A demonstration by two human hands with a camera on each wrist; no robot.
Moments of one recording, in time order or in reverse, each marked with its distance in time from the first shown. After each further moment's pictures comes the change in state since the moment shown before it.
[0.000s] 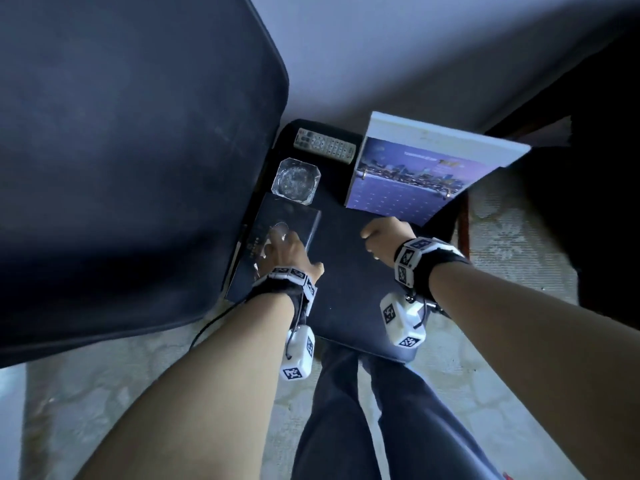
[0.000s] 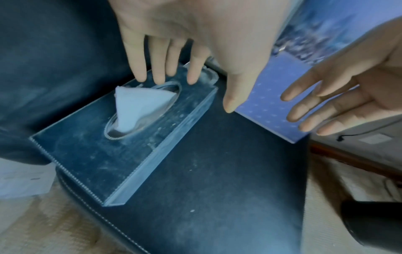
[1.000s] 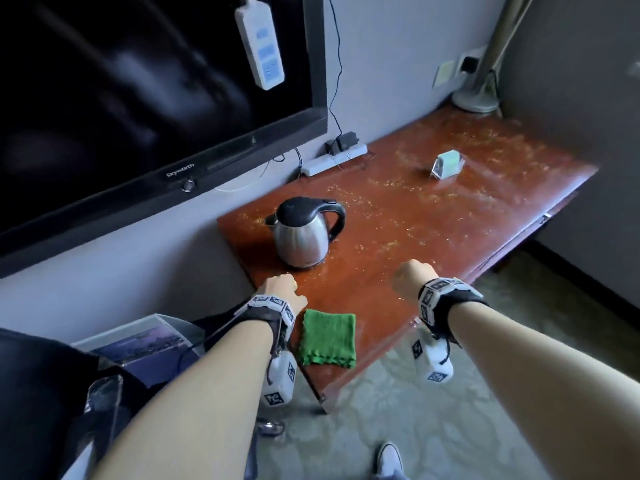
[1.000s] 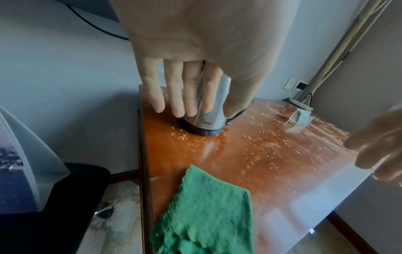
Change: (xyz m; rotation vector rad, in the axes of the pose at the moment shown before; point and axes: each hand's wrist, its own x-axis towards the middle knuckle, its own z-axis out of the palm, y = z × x) left_hand -0.341 0.497 -0.016 0.247 0.186 0.656; right_hand -0.336 0.450 -0.389 0.028 0.498 0.299
